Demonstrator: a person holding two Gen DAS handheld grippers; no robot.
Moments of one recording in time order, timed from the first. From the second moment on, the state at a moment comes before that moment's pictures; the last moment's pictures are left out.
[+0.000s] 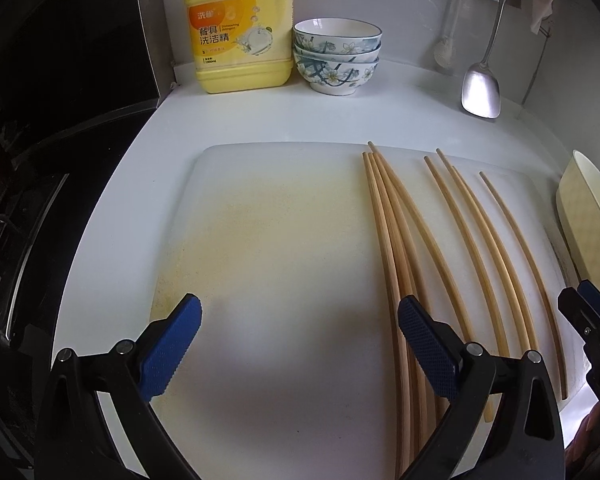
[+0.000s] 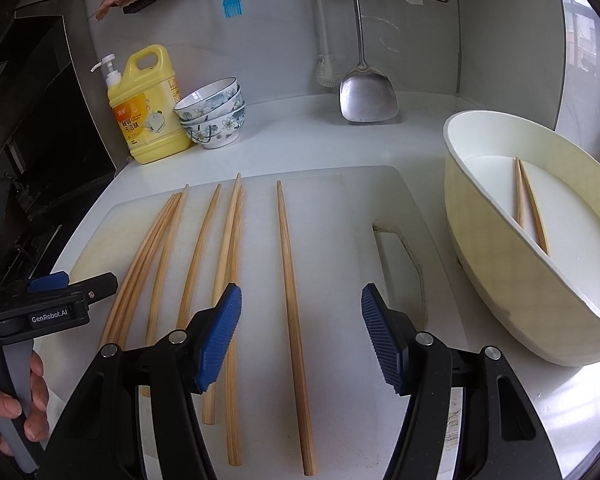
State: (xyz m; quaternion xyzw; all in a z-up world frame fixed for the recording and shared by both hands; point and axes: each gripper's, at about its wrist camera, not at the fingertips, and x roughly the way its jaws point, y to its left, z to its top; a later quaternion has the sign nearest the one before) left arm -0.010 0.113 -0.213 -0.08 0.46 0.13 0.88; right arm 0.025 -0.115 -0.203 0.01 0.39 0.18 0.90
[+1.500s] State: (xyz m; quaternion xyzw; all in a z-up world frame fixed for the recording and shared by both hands) left arm 0.014 0.095 -0.218 -0.04 0.44 0.11 0.89; right arm 0.039 -0.085 -0.224 -0.08 0.39 0.19 0.90
